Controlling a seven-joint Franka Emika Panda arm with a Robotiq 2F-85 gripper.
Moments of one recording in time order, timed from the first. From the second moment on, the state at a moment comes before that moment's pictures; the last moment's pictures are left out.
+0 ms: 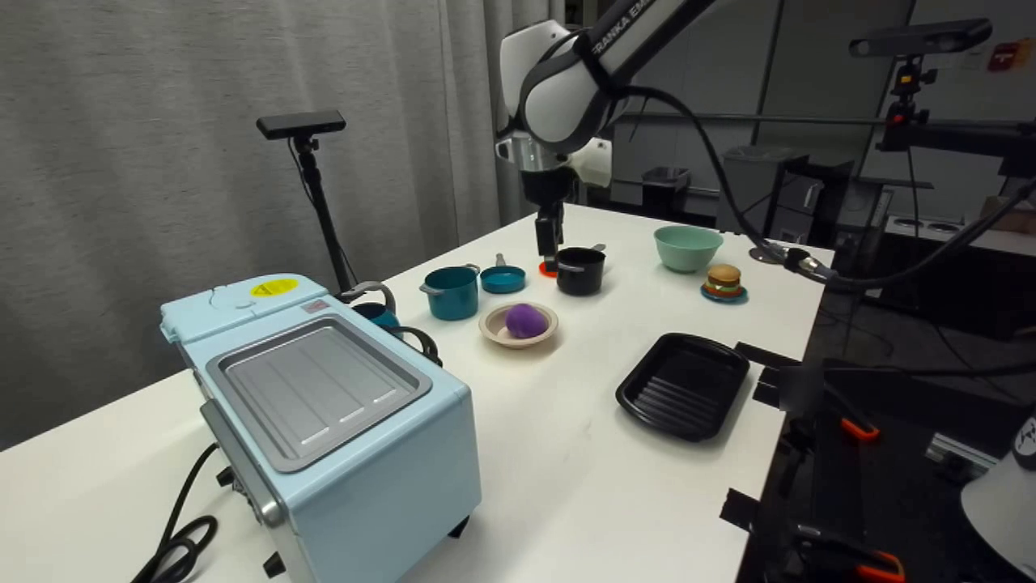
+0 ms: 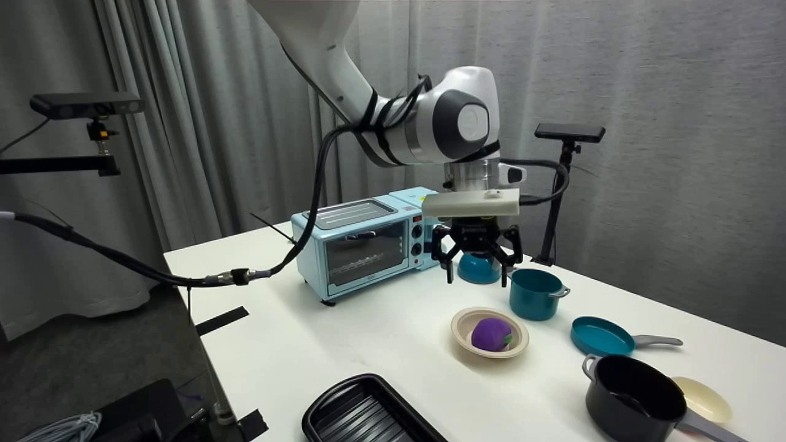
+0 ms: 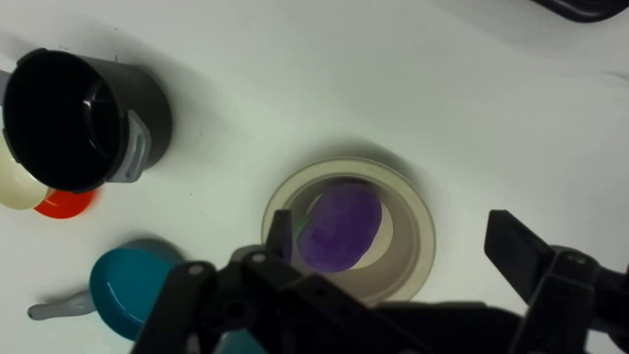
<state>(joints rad) -0.06 0.40 -0.04 -1.85 -0.21 2.25 -0.38</state>
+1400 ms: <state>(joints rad) -0.03 0.97 -0.06 -1.26 -0.23 2.14 -0.24</state>
